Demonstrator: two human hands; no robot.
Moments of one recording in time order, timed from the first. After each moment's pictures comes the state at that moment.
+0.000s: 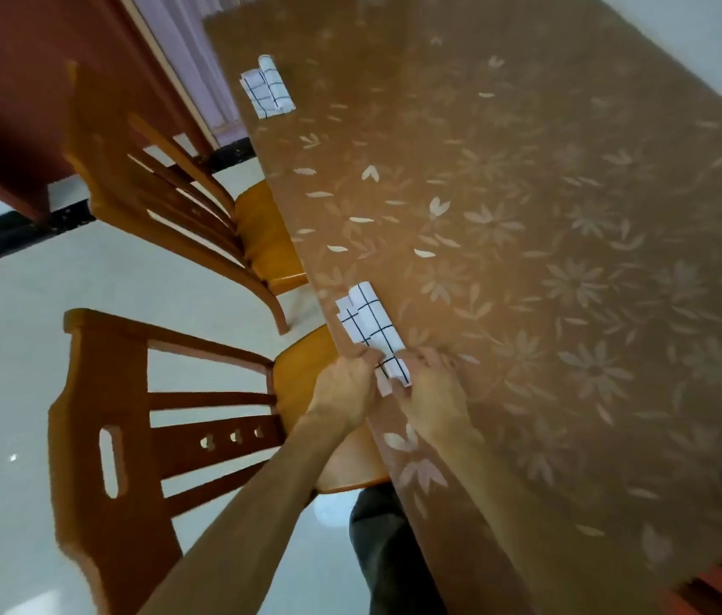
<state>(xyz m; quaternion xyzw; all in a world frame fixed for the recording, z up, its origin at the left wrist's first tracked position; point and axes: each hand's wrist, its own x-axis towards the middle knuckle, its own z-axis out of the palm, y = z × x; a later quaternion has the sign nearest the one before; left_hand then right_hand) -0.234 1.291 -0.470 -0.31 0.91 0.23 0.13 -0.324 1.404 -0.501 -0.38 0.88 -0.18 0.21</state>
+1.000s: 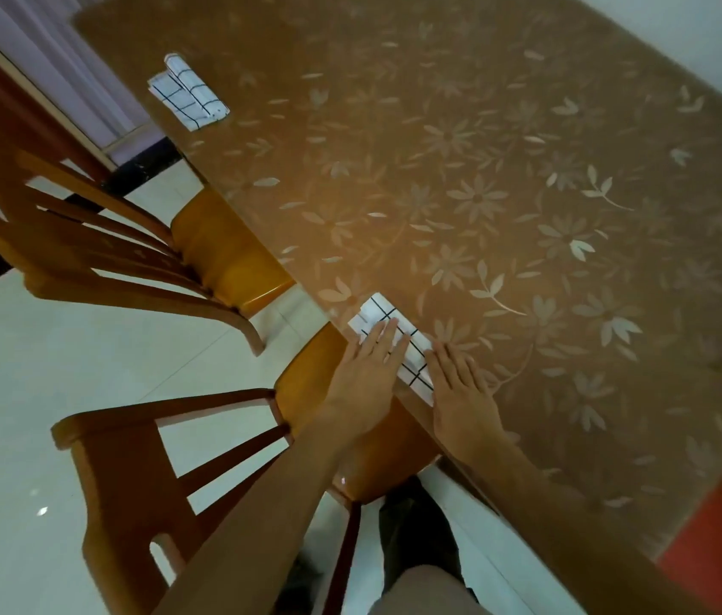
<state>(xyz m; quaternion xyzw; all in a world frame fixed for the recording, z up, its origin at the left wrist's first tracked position) -0.230 1.202 -0.500 0.00 0.97 0.08 0.22 -0.272 1.380 -0.520 -0.34 0.93 -0.03 0.17</state>
